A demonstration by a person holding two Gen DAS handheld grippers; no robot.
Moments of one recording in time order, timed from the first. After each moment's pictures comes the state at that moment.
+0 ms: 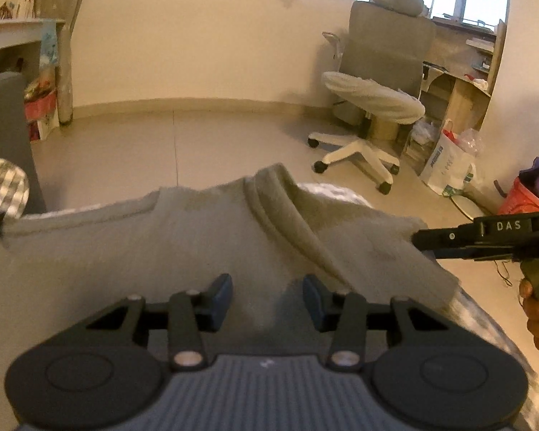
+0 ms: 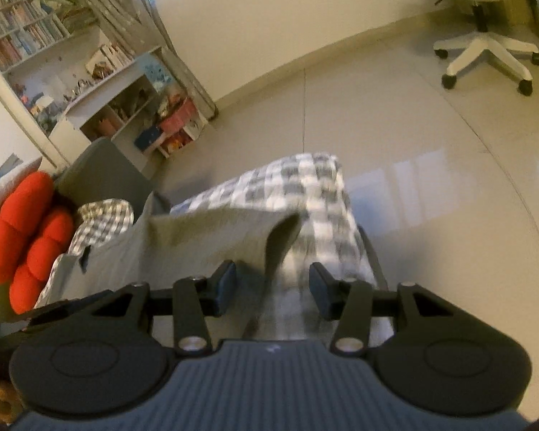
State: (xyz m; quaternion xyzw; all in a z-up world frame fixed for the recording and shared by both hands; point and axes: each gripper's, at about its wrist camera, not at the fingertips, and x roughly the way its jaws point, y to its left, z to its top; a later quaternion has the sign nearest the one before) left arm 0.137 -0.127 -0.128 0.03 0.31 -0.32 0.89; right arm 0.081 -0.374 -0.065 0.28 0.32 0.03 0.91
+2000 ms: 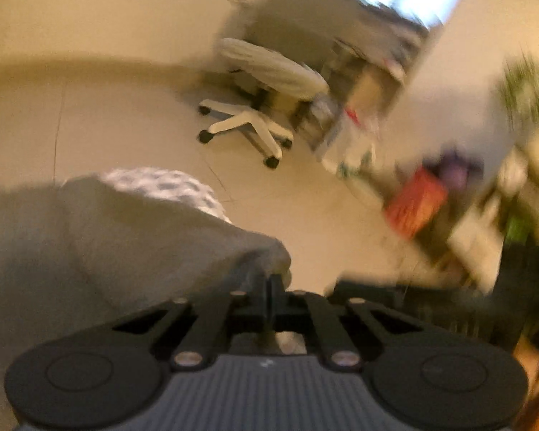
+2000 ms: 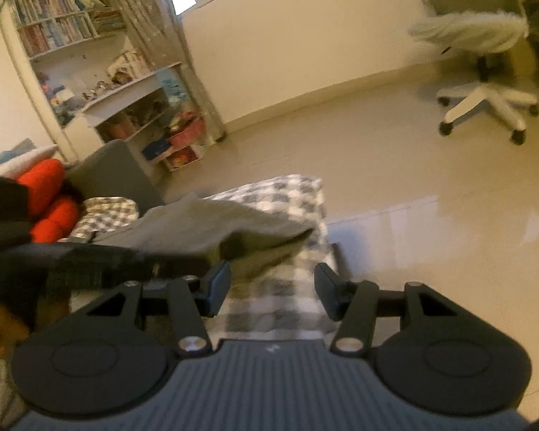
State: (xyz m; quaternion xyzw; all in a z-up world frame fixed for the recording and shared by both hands) left arm 0.143 -0.205 -0.113 -0.06 0.40 -0.47 0.79; right arm 0.023 -0.383 -0.058 0.22 0.27 0.04 0.94
